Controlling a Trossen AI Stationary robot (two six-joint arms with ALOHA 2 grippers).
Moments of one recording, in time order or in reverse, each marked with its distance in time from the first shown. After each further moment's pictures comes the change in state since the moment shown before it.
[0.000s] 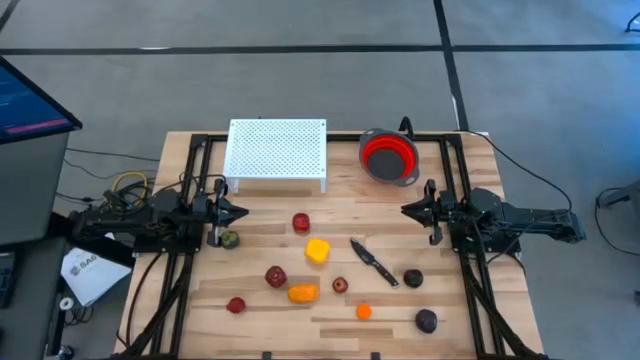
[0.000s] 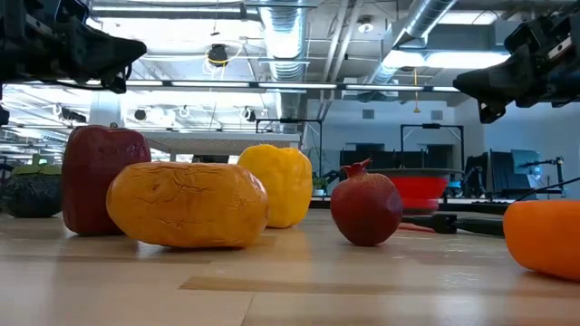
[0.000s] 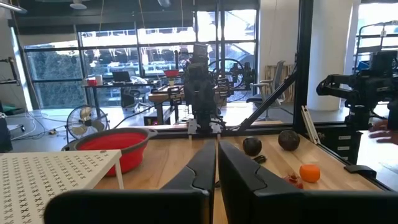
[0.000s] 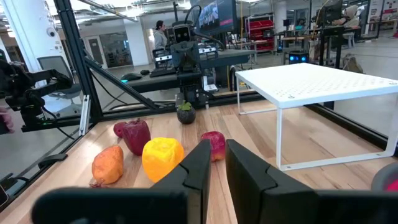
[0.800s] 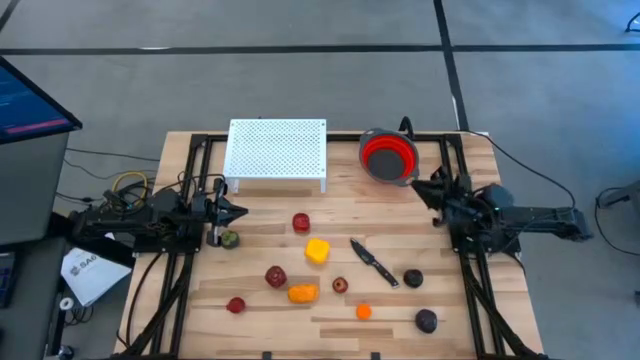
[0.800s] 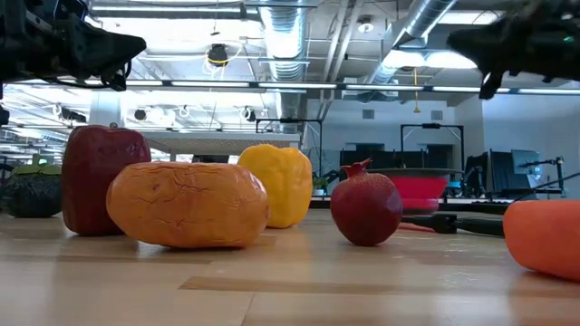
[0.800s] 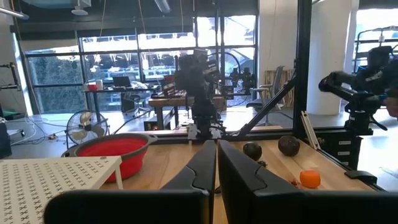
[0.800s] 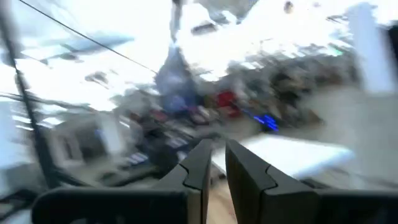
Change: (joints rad) left arm 0.000 0.000 0.000 0.021 0.000 0.000; right arm -0.022 0.149 0.030 0.421 0.231 0.127
